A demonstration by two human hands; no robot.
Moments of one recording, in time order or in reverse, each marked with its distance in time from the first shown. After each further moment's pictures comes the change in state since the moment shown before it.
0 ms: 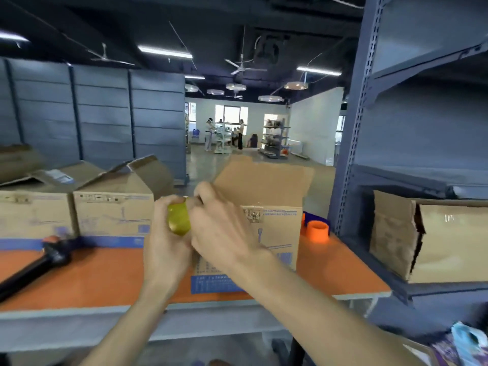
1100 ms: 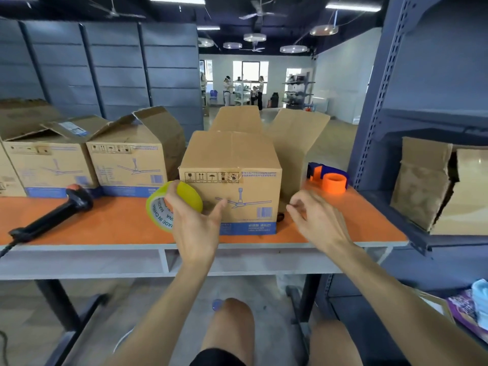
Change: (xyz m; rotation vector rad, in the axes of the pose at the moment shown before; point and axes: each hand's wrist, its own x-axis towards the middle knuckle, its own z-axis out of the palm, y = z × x) left_hand -0.064 -0.041 0.045 0.197 0.160 -0.088; right_hand -0.143 0.153 0.106 0.192 0.010 0.422
